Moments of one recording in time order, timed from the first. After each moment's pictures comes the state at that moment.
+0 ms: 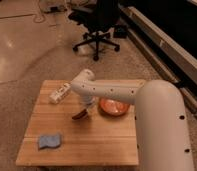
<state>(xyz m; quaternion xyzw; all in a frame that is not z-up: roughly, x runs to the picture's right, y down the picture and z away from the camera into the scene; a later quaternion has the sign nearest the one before) -0.060 0.130 0.868 -0.34 0.01 -0.11 0.94</state>
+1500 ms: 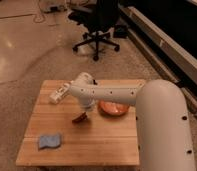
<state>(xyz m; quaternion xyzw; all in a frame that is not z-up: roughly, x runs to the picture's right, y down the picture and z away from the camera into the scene) -0.039 0.133 0.855 -0.34 0.02 -0.11 0.93</state>
